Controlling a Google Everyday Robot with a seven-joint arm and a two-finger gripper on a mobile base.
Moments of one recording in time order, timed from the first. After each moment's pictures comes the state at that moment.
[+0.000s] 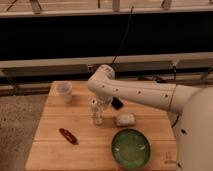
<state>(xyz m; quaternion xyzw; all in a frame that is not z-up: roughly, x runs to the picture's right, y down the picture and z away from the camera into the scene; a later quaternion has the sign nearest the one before) 0.001 0.104 0.801 -0.27 -0.06 -0.26 0.92</state>
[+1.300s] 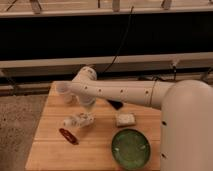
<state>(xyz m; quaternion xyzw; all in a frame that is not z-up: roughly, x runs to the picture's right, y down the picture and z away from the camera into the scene) -0.093 0.115 0.798 -0.25 -0.13 -0.37 0.89</state>
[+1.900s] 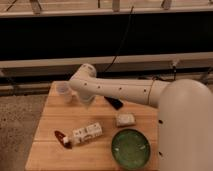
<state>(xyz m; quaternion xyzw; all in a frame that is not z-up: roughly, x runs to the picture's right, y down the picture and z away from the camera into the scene) -0.104 0.106 0.801 -0.24 -0.15 -0.40 0.87</state>
